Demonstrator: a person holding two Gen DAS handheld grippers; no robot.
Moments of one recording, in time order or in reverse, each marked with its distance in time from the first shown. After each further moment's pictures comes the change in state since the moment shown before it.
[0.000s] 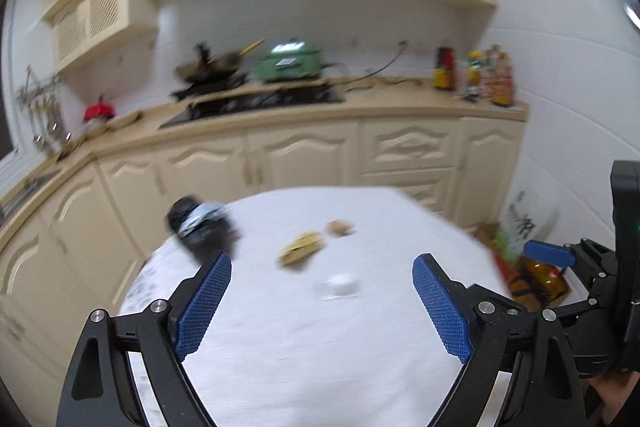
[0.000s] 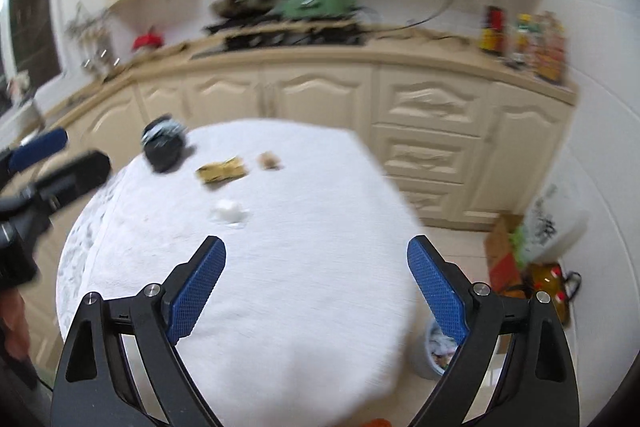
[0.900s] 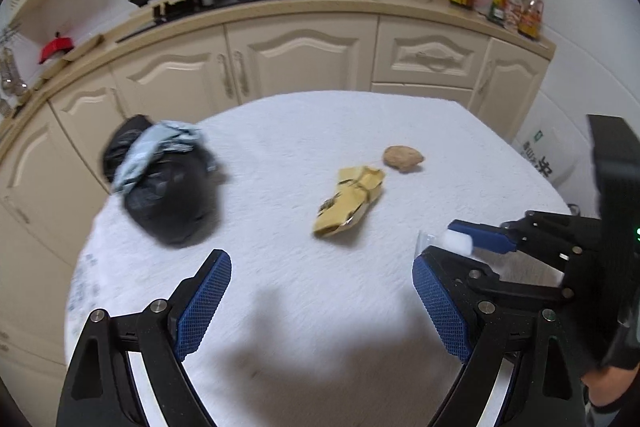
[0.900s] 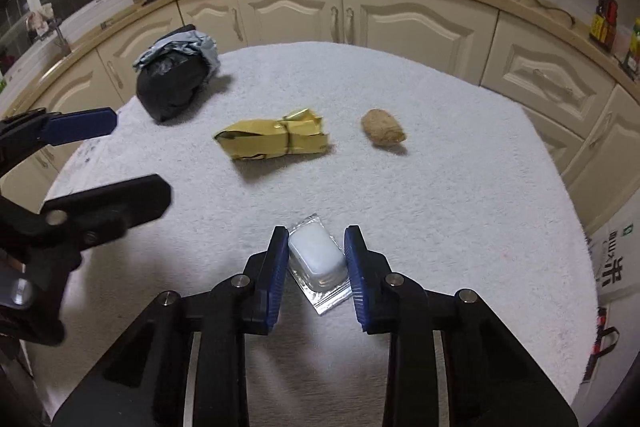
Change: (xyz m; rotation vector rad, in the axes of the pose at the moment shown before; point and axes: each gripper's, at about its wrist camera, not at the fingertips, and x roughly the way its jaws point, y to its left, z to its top) left arm 0.238 0.051 0.070 0.007 0.341 -0.089; right arm 0.189 0.064 0.025 -0.150 0.217 0.165
